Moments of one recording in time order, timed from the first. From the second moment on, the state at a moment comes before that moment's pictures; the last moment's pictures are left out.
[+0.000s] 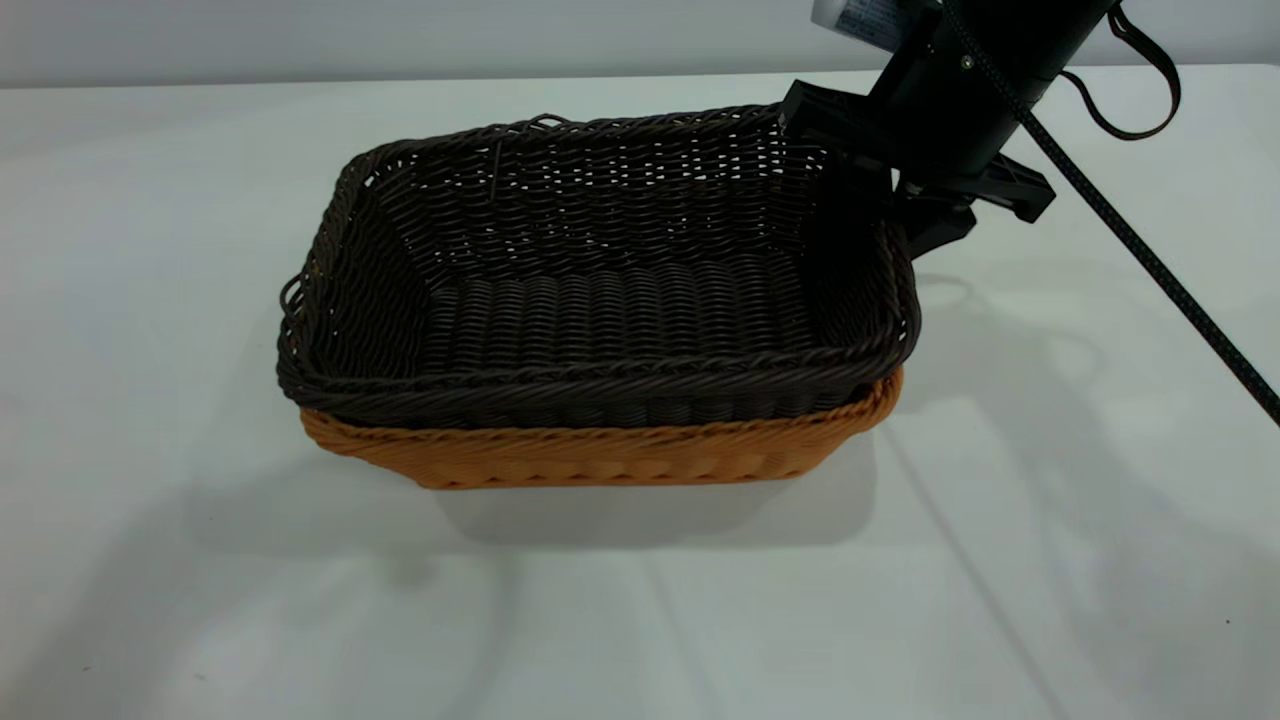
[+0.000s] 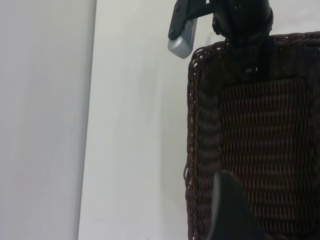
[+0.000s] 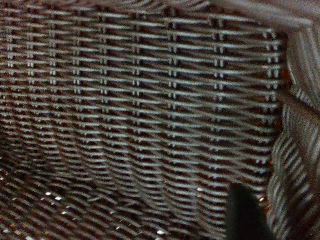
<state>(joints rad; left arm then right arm) -0.45 1.50 -1.42 -0.43 0.82 1.34 0.28 2.25 -1.38 0.68 0.78 -0.27</state>
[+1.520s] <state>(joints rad) -0.45 0.94 -1.42 0.25 1.17 0.26 0.28 1.32 -1.60 0.26 1.25 -0.13</state>
